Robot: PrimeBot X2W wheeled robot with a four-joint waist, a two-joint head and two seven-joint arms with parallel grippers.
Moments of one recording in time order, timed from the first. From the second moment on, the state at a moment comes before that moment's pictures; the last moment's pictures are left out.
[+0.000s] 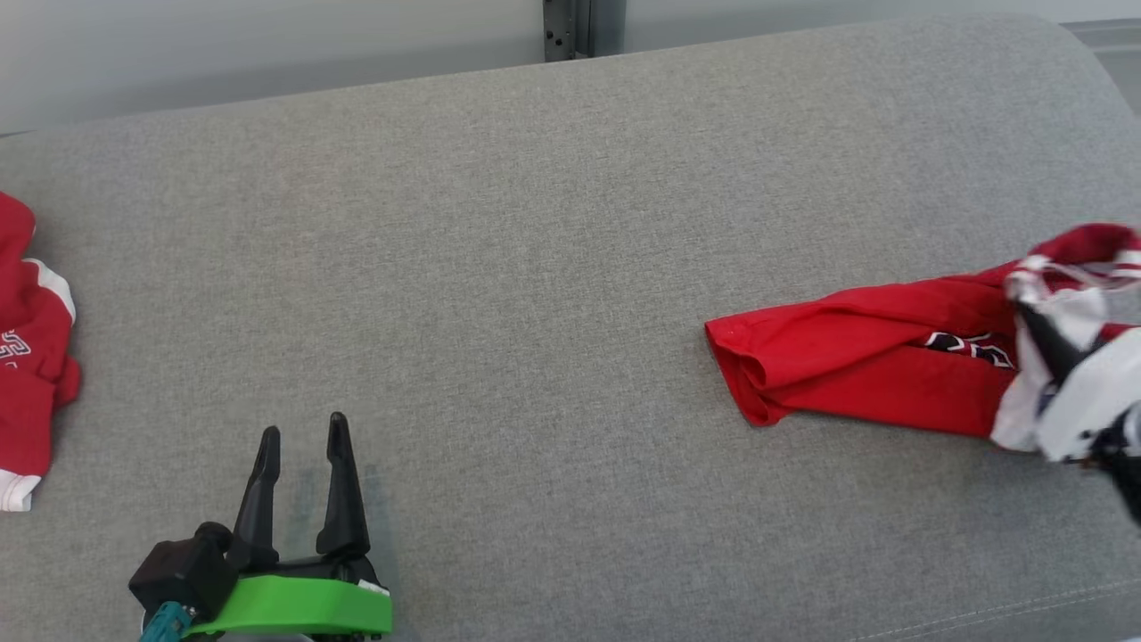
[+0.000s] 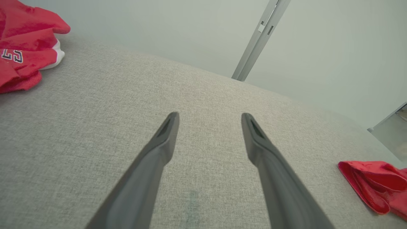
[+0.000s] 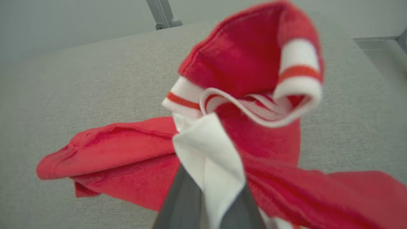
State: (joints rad) left arm 0.05 0.05 -0.11 0.07 -0.46 -0.03 -0.26; right arm -0.27 -0.61 0.13 0.23 0.75 0.13 0.23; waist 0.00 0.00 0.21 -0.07
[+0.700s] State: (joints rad) left arm 0.04 0.05 -0.15 0.09 -0.46 -0.02 -0.26; right arm -0.39 -0.23 0.37 0.33 0.56 0.13 0.22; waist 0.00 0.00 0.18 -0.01
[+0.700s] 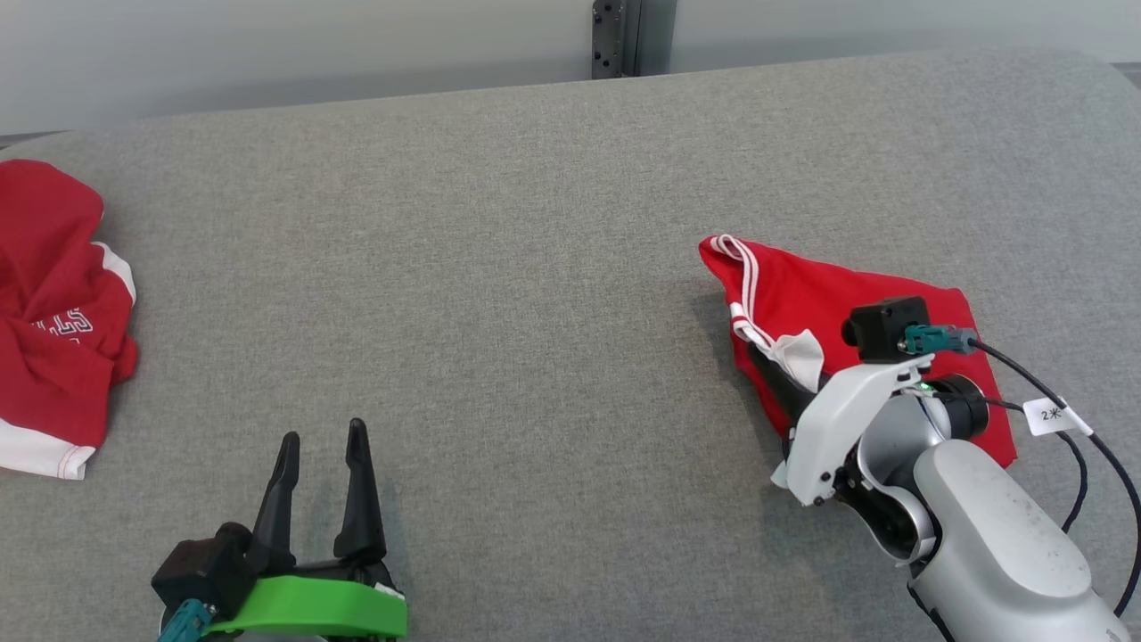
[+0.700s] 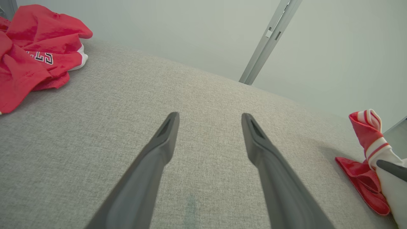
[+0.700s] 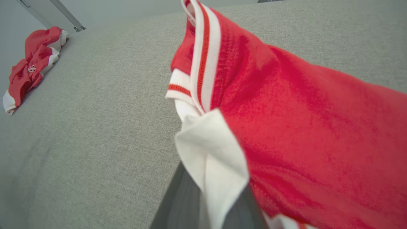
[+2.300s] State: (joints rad) left arm 0.05 0.05 -0.13 0.07 -0.46 -0.02 -0.26; right arm -0.28 -0.21 0.04 0.43 0.29 0.13 -0.09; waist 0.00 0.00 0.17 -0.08
